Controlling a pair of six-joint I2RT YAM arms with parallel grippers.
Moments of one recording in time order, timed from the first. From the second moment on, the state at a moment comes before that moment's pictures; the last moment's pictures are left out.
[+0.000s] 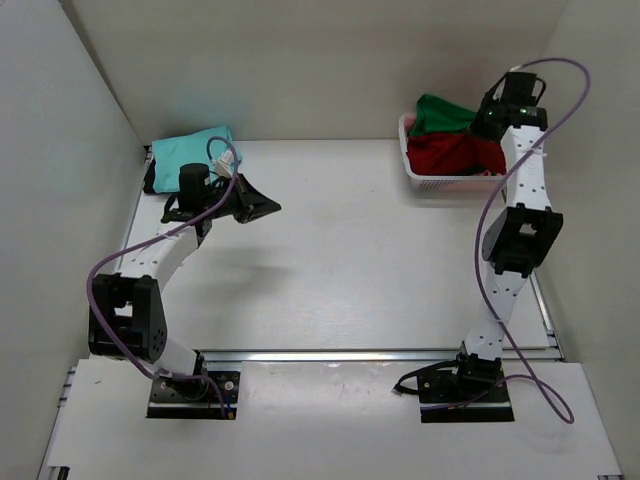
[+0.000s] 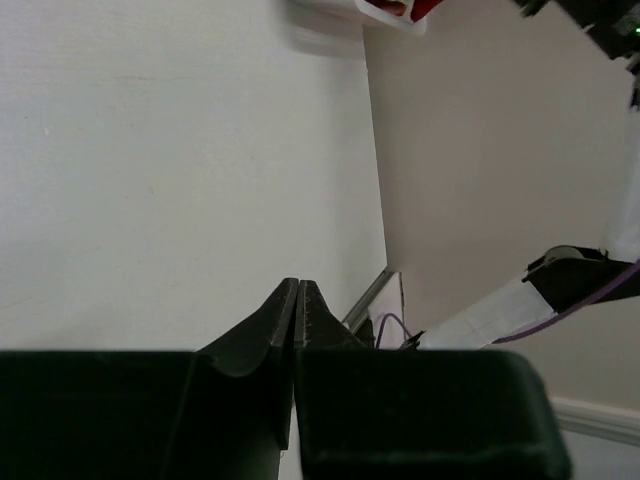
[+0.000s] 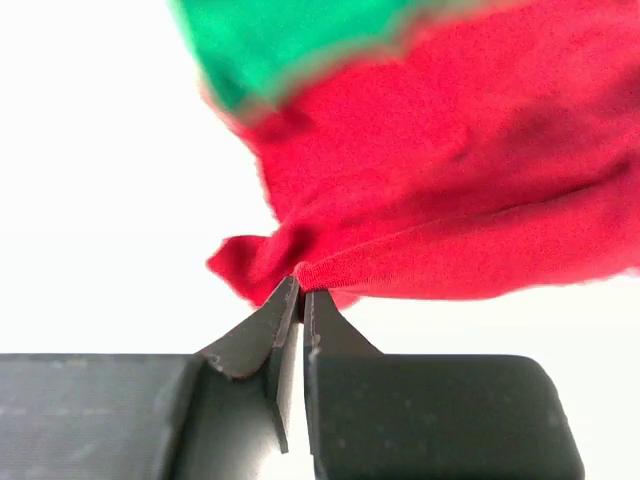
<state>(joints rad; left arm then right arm) -0.10 1.48 0.99 0.02 0.80 -0.80 -0.17 2.28 2.40 -0.86 -0.13 0.34</state>
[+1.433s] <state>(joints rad) -0.23 1.18 0.97 -0.19 0.69 -0.67 0.06 1.52 1.31 -0.78 -0.24 0.31</state>
